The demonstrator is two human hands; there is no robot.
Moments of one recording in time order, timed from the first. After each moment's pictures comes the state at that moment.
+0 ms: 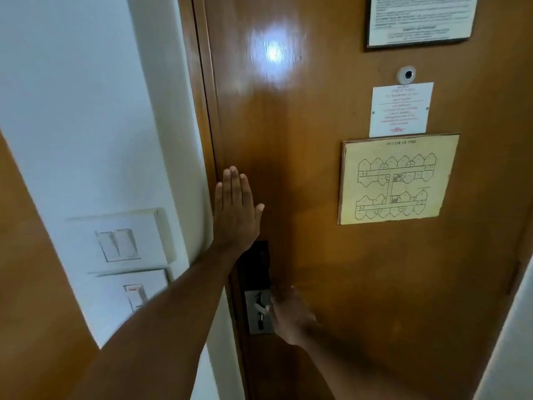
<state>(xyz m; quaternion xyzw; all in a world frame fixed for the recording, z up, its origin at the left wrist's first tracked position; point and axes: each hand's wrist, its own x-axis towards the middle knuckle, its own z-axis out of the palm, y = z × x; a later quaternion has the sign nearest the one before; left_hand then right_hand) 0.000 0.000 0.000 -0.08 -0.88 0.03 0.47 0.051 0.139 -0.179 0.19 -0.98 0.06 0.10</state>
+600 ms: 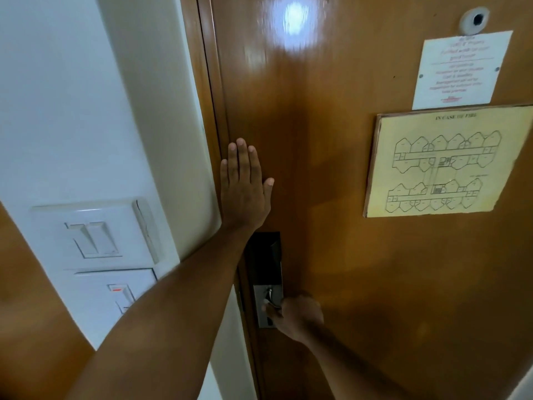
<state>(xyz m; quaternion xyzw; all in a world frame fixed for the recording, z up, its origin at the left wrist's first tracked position) -0.059 -0.003 -0.006 -0.04 -0.85 0.01 0.52 0.018 0.133 -0.212 0.15 -0.98 0.13 0.06</state>
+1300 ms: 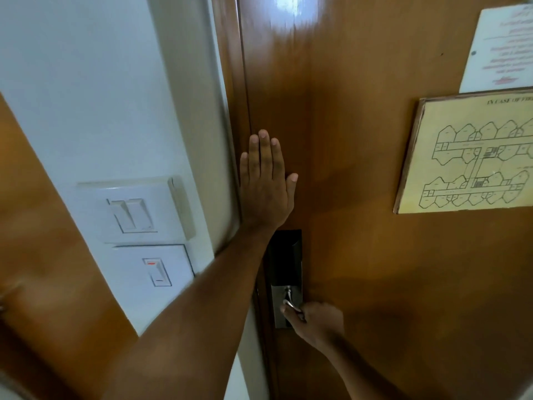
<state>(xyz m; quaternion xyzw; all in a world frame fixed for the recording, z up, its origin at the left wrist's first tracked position) -0.017 0.002 -0.011 -0.04 -0.82 0.03 0.57 0.052 0.132 -0.248 0.13 -0.97 0.18 0.12</state>
